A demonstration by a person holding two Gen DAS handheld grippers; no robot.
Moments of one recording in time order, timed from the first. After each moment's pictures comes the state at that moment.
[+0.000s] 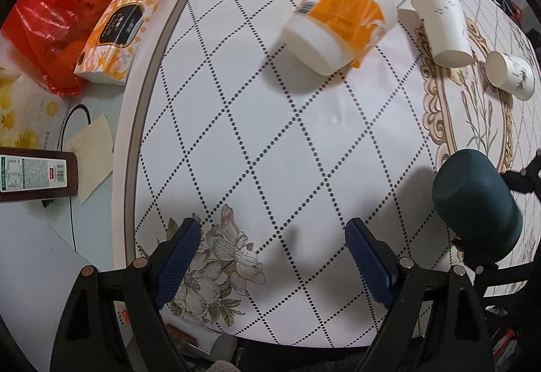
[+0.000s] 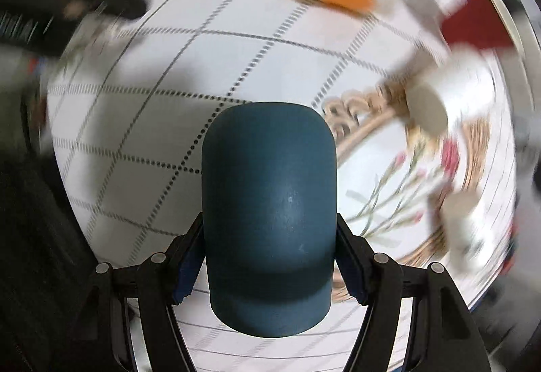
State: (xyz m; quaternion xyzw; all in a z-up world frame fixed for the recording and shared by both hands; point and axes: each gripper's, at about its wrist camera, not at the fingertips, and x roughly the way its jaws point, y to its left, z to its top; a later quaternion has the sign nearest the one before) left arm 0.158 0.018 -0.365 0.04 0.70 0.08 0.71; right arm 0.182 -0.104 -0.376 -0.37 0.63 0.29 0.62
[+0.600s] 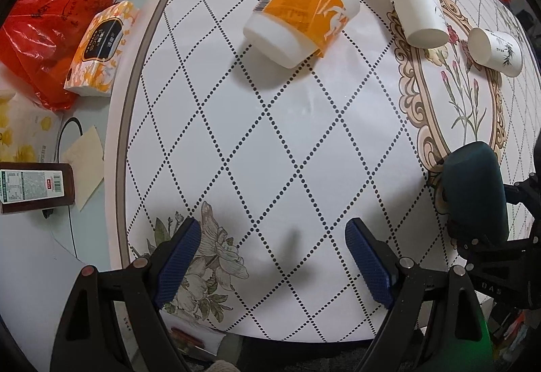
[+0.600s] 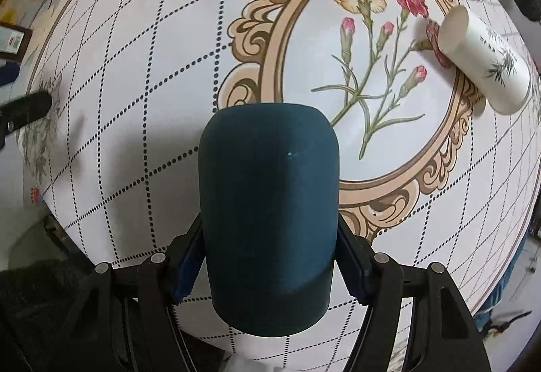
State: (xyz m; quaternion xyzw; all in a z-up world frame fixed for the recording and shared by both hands) left arm 0.149 -0.010 -0.362 0.06 0.70 0.07 0.71; right arm 0.183 -0.193 -0.400 -0.15 0.72 0.15 0.66
